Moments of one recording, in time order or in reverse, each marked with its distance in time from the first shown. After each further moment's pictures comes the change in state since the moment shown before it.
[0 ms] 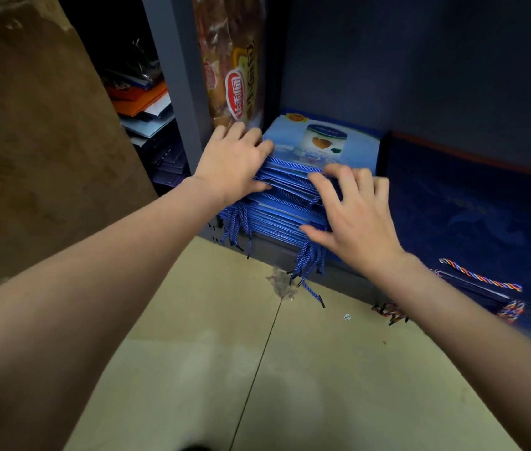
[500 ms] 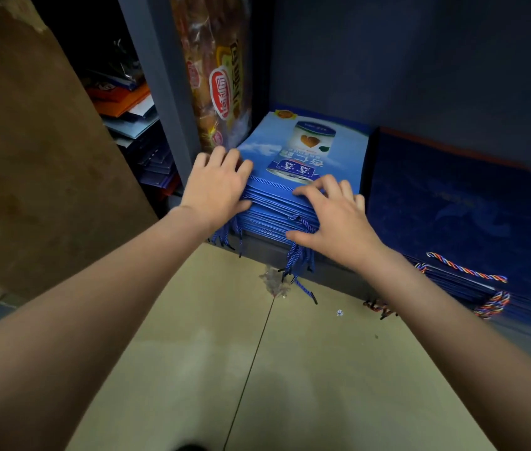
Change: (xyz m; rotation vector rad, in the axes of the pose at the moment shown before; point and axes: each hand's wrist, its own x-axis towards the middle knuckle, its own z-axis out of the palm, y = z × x) left_hand -0.021 0.015 0.021 0.002 -0.015 -0.072; right_hand 0.002 -0.002 -0.005 0.474 -0.437 0.195
